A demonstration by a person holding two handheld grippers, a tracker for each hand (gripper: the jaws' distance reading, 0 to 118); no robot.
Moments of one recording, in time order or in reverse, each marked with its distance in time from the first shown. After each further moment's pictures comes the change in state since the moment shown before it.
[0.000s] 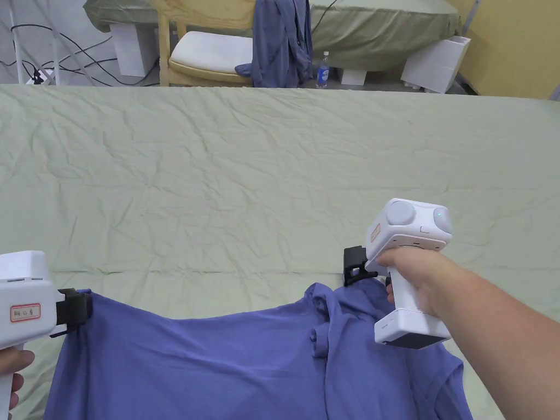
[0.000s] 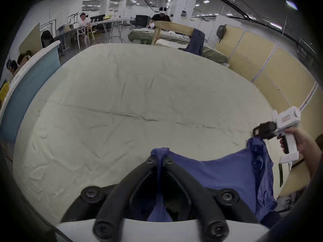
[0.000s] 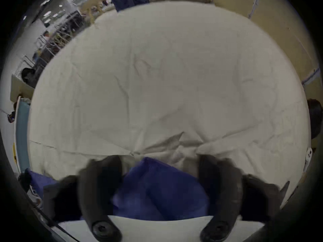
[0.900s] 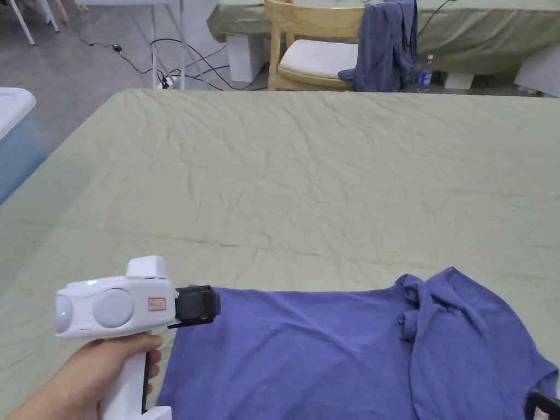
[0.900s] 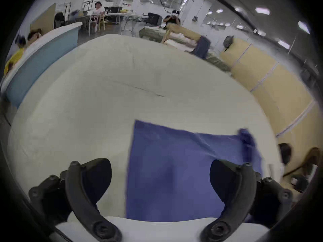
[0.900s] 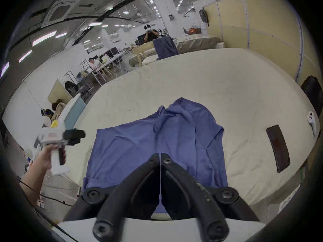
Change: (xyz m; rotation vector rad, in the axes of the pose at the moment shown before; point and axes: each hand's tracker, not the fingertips) left arm -0.042 -0.044 -0.006 -0.043 0.129 0.055; right arm 0.054 -0.321 0.213 0.460 0.345 0.046
